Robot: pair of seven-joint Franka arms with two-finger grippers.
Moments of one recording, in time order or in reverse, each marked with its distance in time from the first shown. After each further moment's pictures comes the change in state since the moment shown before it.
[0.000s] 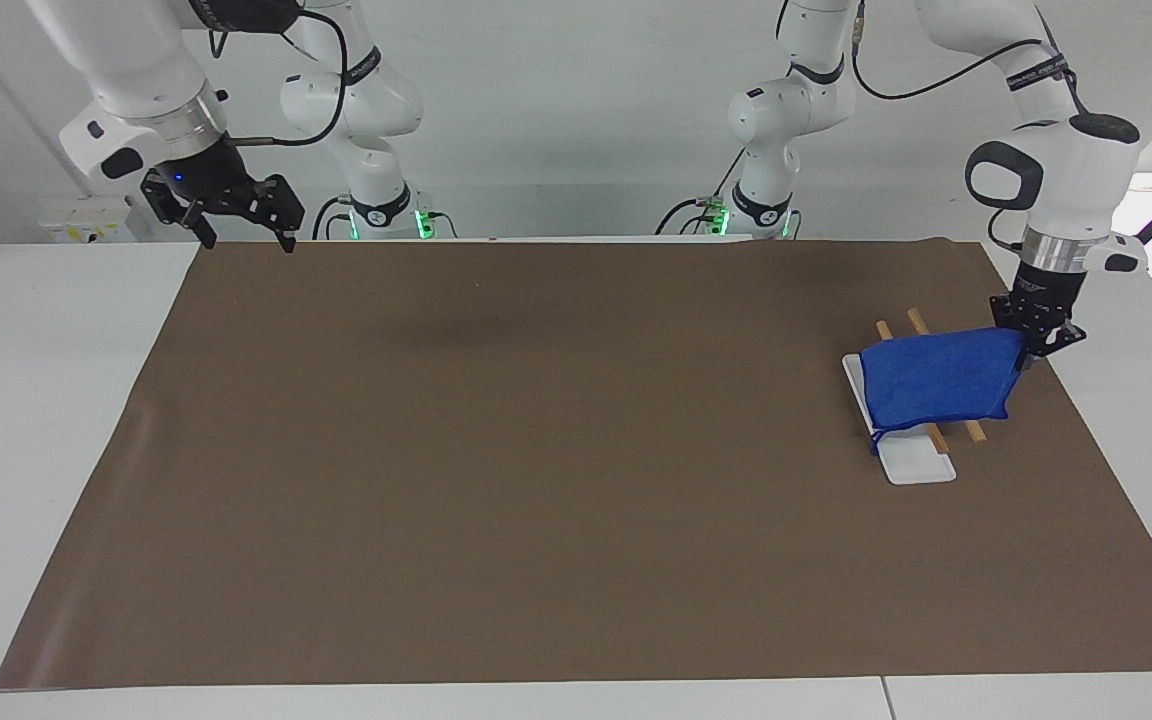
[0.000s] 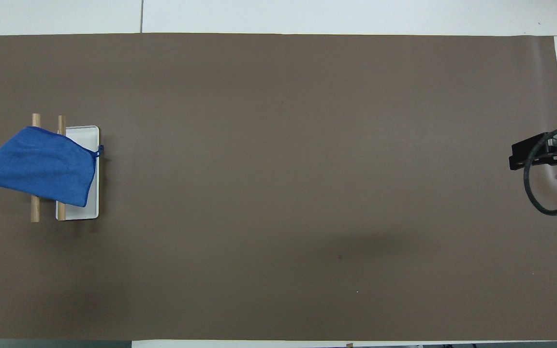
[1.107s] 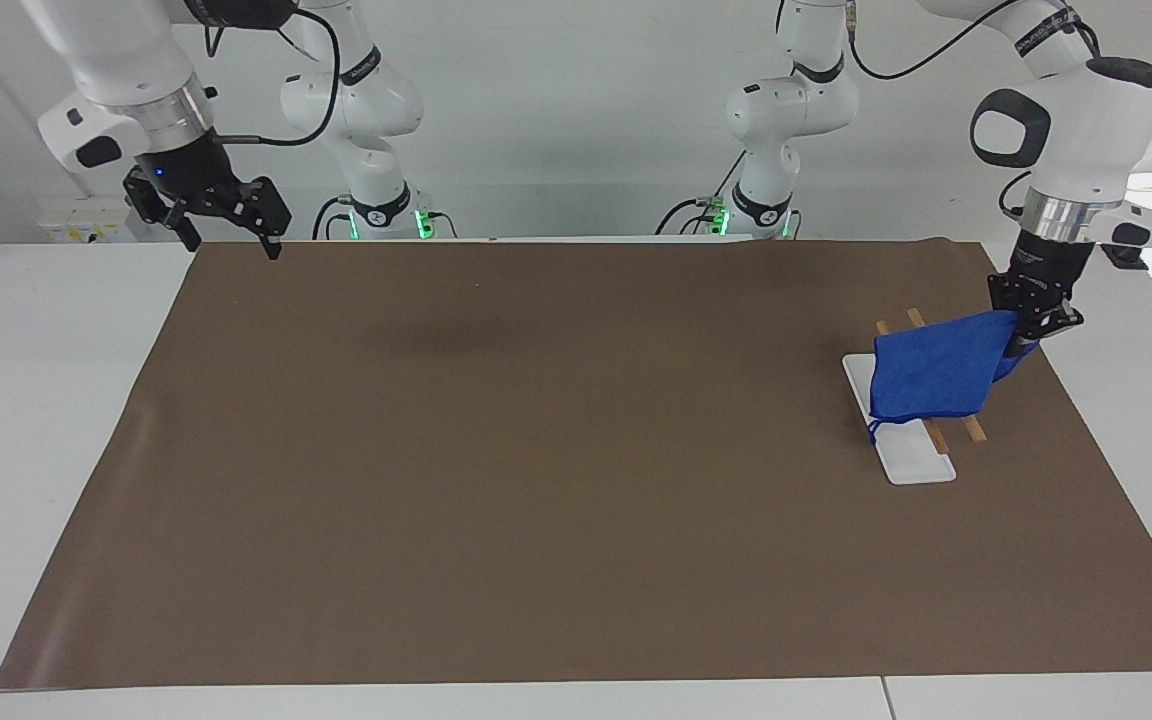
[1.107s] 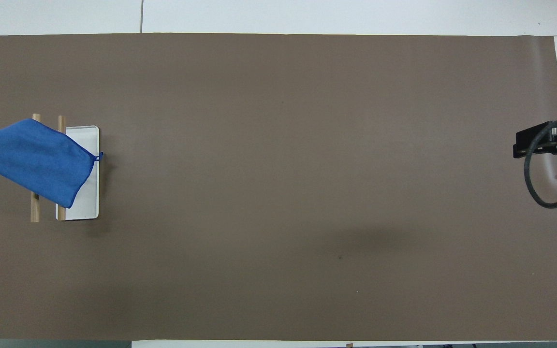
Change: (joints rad) left arm -0.117 -0.060 0.002 0.150 0.000 -0.199 0.004; right arm 0.001 0.006 0.002 -0.004 -0.018 0.058 0.037
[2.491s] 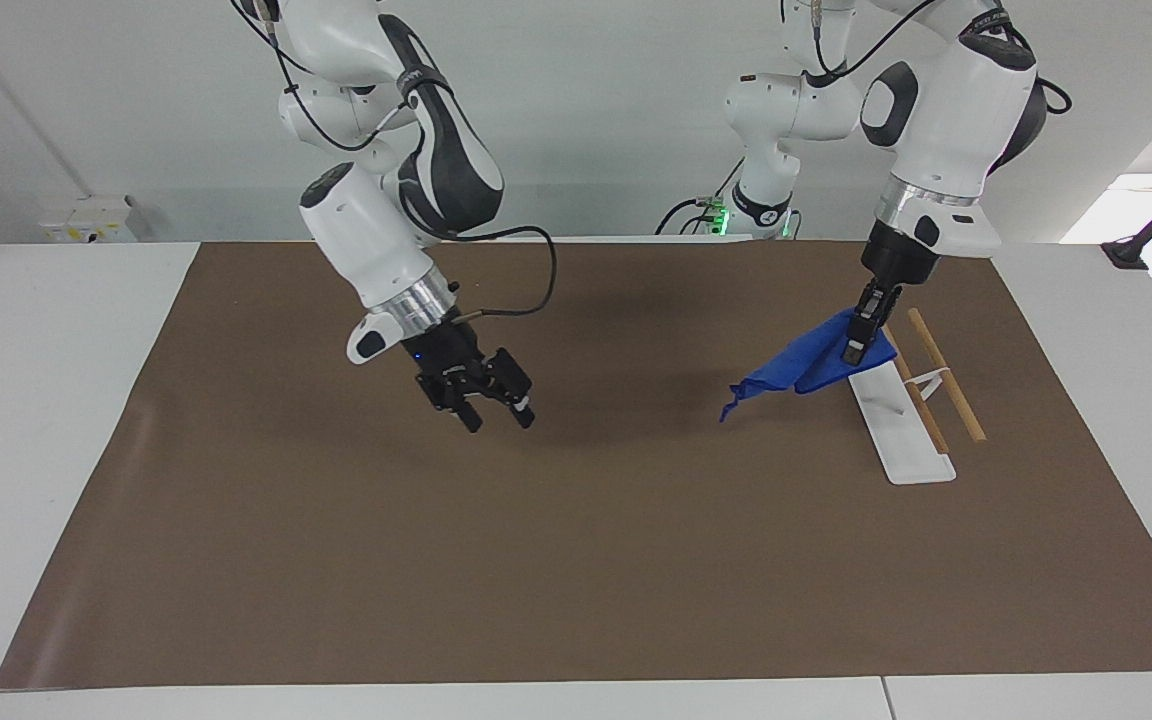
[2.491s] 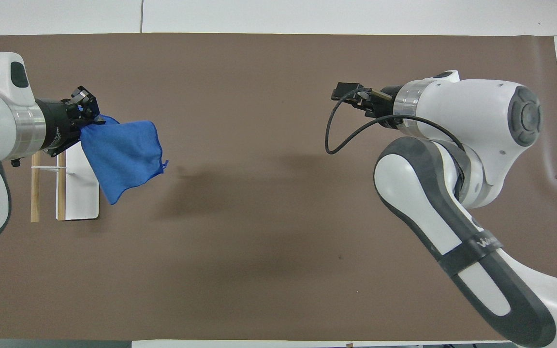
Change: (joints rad) left arm -0.402 0.049 -0.020 0.195 -0.034 -0.219 0.508; right arm 0.269 0.229 -0.010 -0.322 0.460 0.987 0.167
